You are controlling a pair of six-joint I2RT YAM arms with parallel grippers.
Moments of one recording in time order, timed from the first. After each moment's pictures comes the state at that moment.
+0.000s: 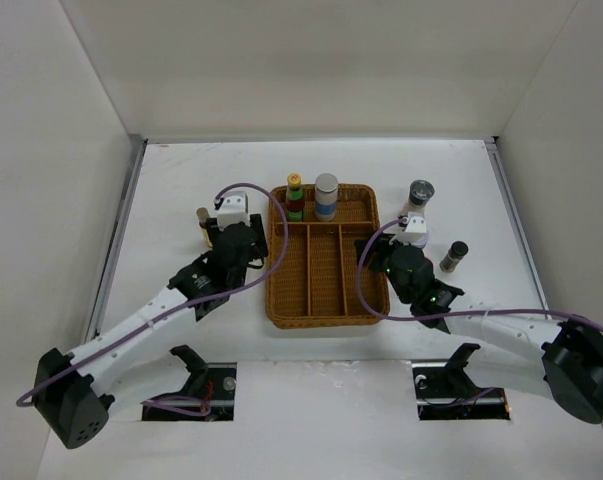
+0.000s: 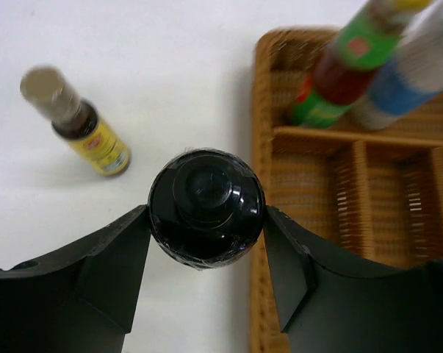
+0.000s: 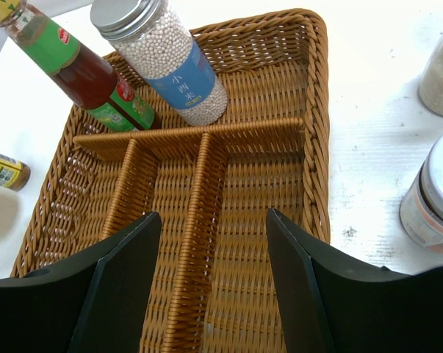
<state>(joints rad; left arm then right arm) -0.69 1.00 0.69 -0.22 -0.65 -0.42 0.77 1.10 0.44 0.41 0.50 0.52</state>
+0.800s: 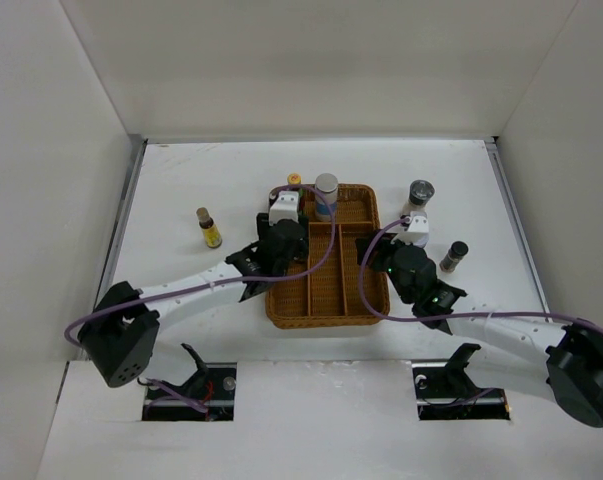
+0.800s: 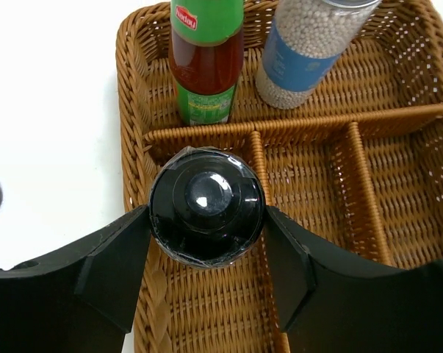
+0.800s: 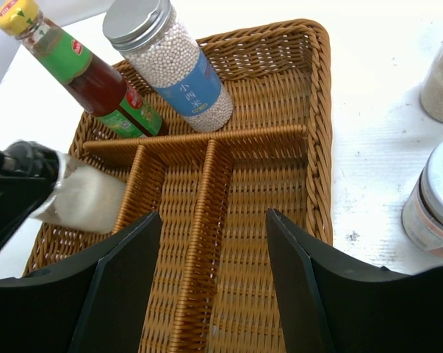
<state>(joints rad) -0.84 1.36 0.81 0.02 -0.62 -0.42 0.77 1.08 0.44 0.41 0.50 0.52</state>
